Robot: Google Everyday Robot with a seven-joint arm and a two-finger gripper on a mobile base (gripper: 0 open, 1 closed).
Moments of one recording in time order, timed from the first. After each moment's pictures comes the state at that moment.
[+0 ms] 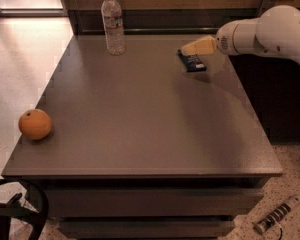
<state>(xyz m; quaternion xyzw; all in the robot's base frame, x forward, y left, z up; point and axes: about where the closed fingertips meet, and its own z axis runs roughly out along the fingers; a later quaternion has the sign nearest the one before) 0.760 -0.194 0.897 -0.24 0.81 0.09 0.52</state>
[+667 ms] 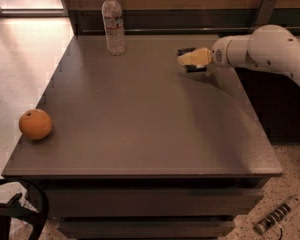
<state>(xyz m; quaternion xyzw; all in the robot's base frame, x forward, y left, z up) 0.765 -0.188 0.853 -0.21 0.83 0.12 0.51</state>
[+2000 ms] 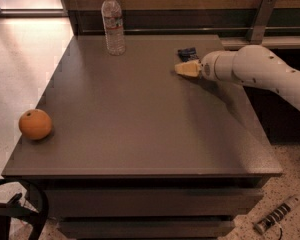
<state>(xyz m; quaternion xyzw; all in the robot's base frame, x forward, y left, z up) 0.753 -0.157 0.812 -0.20 0.83 0.13 0.50</state>
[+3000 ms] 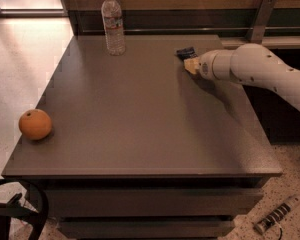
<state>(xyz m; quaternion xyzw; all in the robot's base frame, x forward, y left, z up) 0.753 -0.155 0.814 -0.20 0.83 0.13 0.50</state>
